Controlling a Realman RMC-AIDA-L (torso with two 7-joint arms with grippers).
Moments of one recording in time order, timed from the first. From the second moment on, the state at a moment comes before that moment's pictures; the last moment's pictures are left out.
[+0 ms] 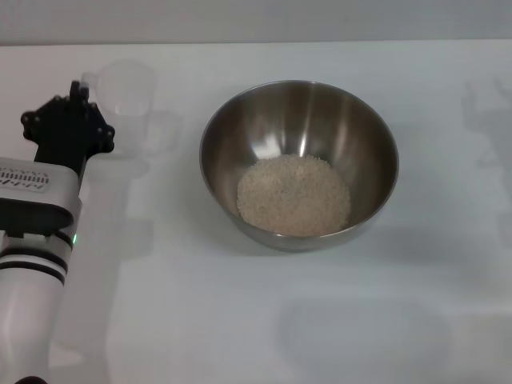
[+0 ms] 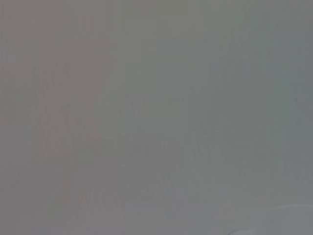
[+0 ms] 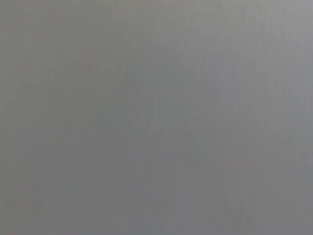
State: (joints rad) left arm -0.37 -2.08 -0.52 -0.61 1.72 1.10 0.64; right arm 0.43 2.07 -1.89 -0.23 0.50 -1.52 -0.04
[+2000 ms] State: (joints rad) left arm -0.17 -2.06 -0.55 -0.71 1.85 1.04 0.43; right arm 0.44 2.07 -1.83 -0.21 0.50 -1.51 -0.04
